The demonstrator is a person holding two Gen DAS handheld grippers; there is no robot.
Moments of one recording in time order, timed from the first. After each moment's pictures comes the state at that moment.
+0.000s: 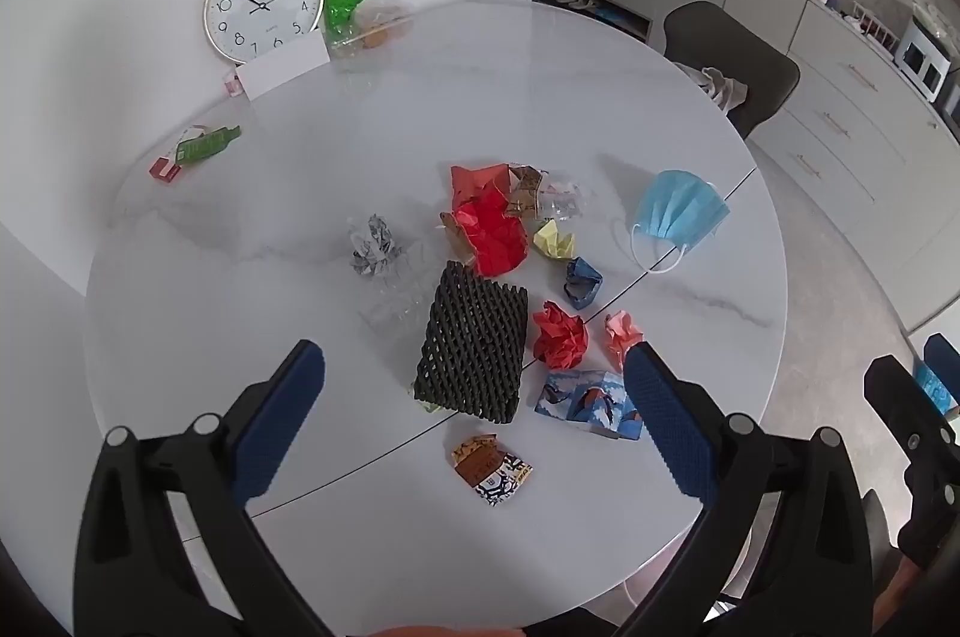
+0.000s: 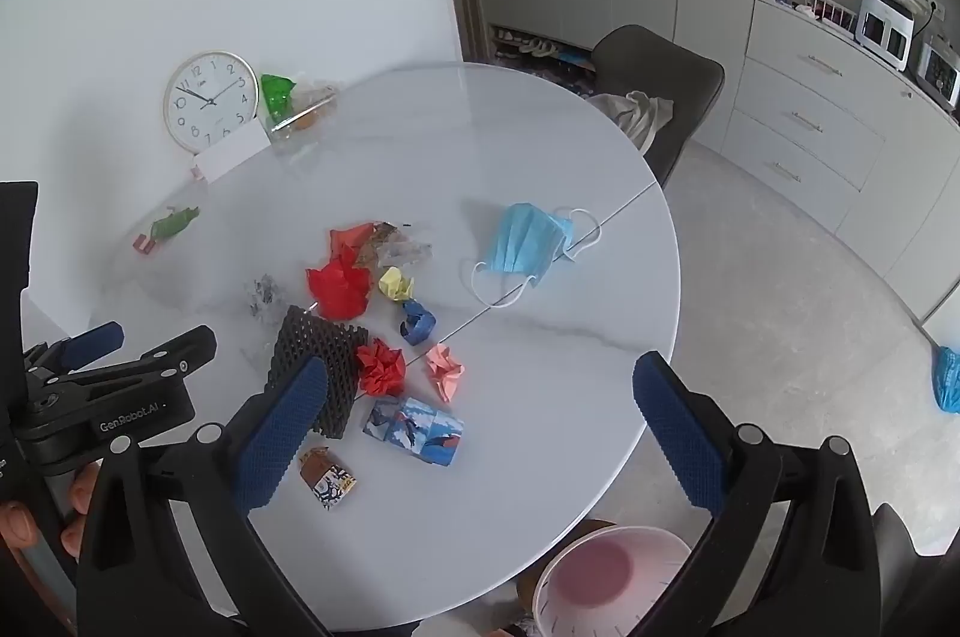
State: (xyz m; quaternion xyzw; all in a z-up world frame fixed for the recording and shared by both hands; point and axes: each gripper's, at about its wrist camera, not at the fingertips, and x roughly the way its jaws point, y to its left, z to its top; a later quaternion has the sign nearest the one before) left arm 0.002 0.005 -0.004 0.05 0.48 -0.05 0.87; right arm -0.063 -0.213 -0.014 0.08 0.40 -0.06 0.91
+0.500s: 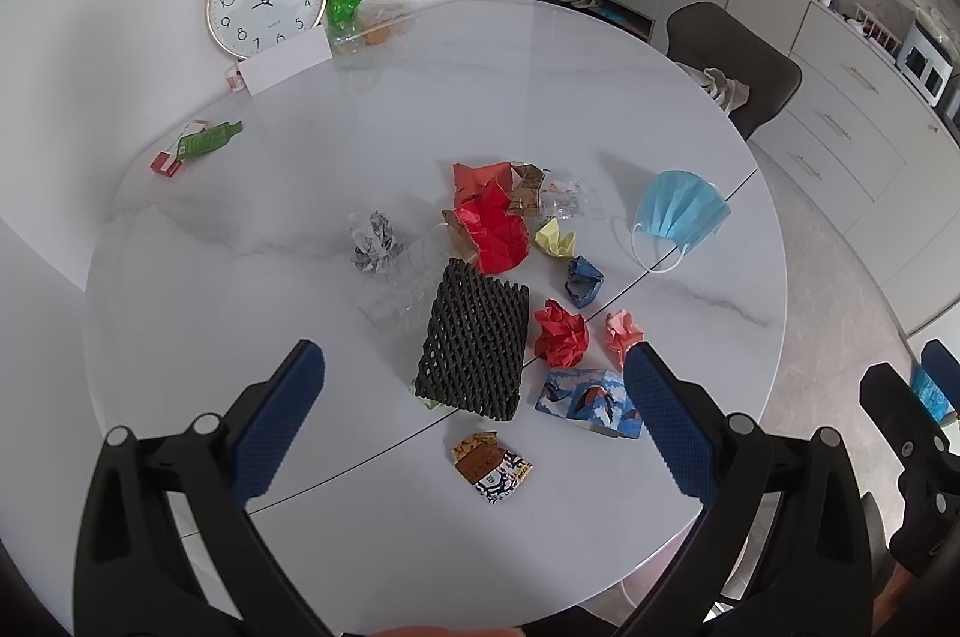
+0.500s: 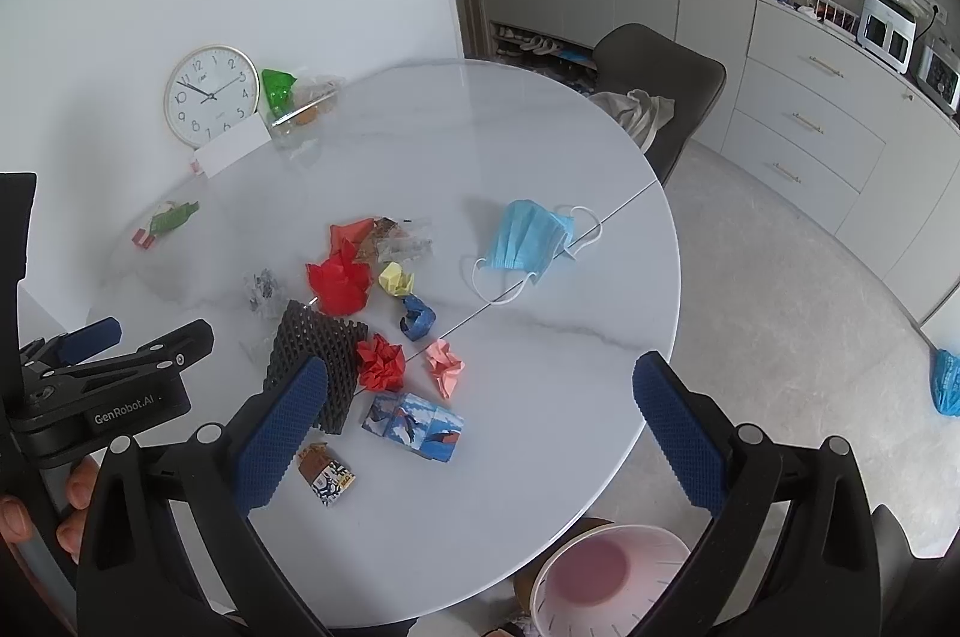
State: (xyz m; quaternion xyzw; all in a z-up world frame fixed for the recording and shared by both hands) left arm 0.001 0.006 -0.005 0.04 0.48 -0.04 0.87; right arm -0.064 -0.212 -0.014 0.08 0.41 -0.06 0.91
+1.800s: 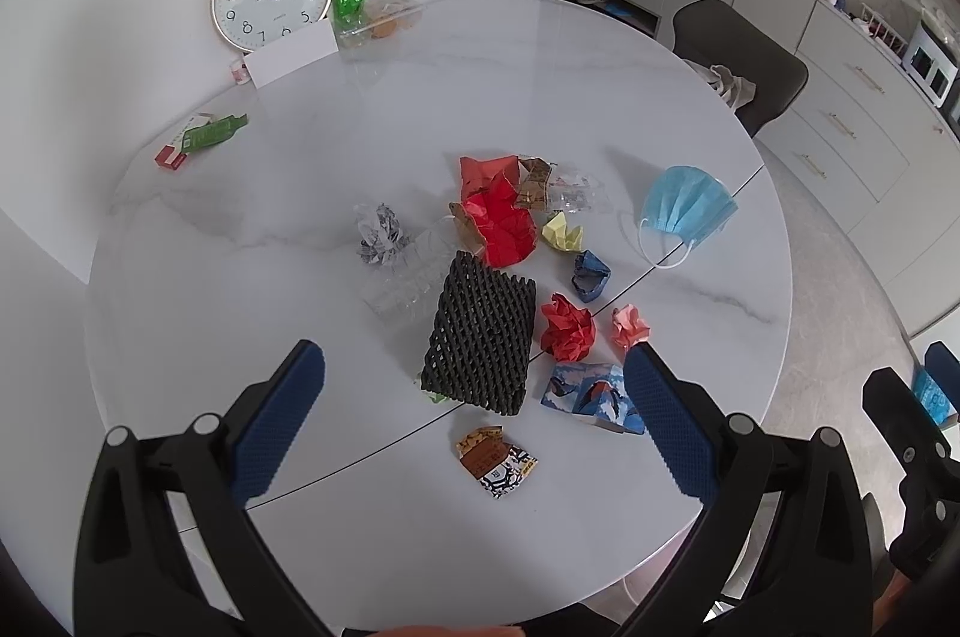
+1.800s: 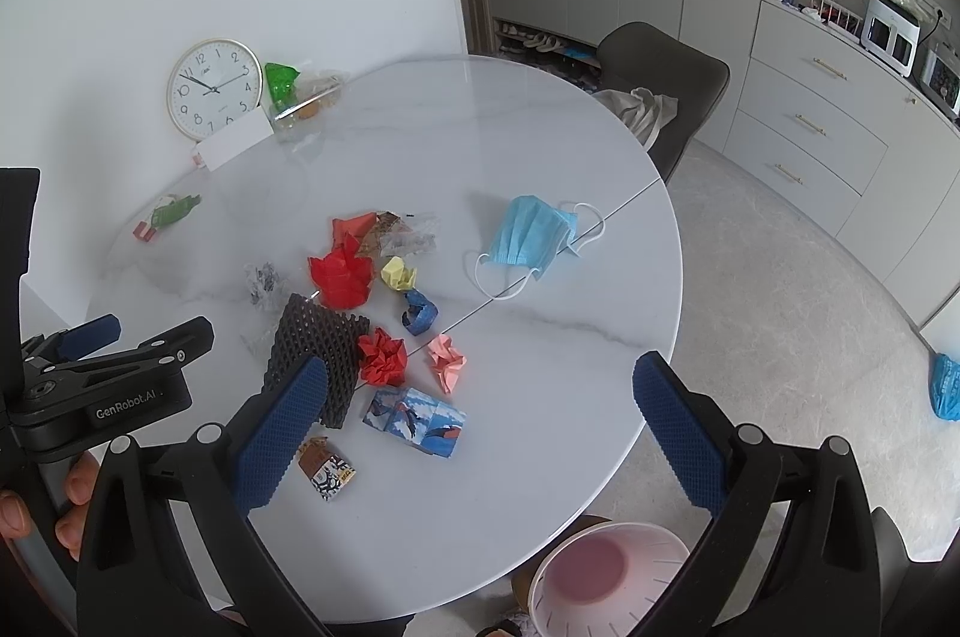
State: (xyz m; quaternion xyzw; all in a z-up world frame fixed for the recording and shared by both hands) left arm 0.000 0.011 -0.007 0.04 0.49 -0.04 0.87; right arm -0.062 -0.208 -0.012 0.07 0.41 -0.06 0.91
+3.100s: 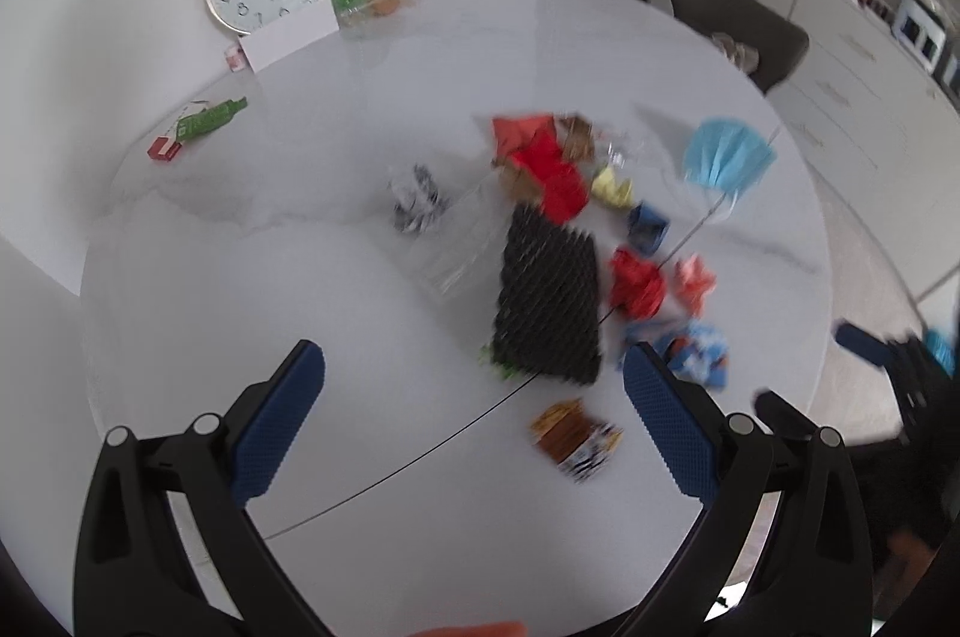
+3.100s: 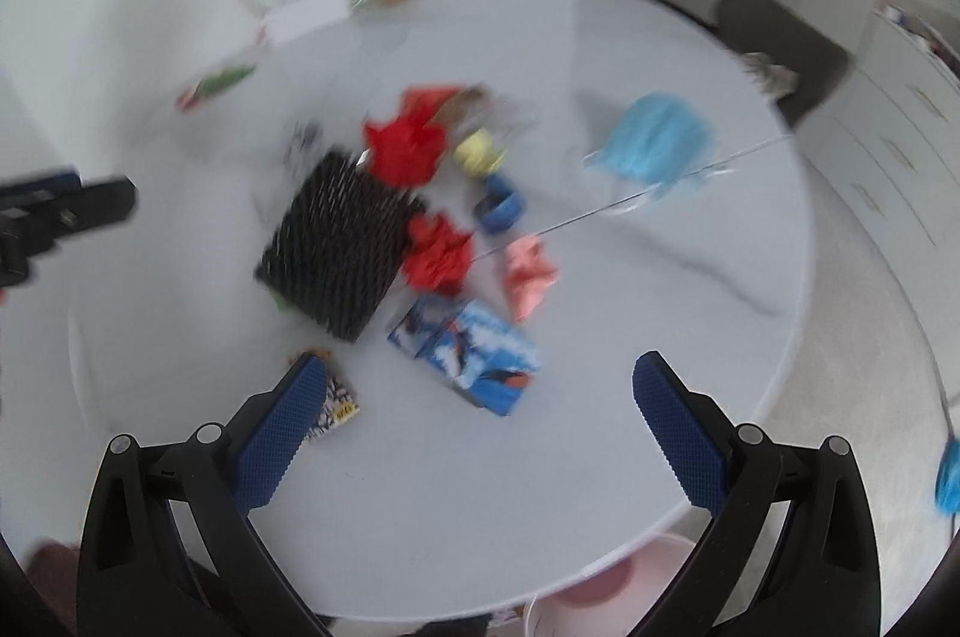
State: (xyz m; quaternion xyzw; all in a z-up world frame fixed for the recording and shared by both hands) left arm -0.002 0.072 -0.065 0.07 0.50 -0.07 0.86; right arm -0.028 -0.157 -0.147 0.00 0.47 0.07 0.88
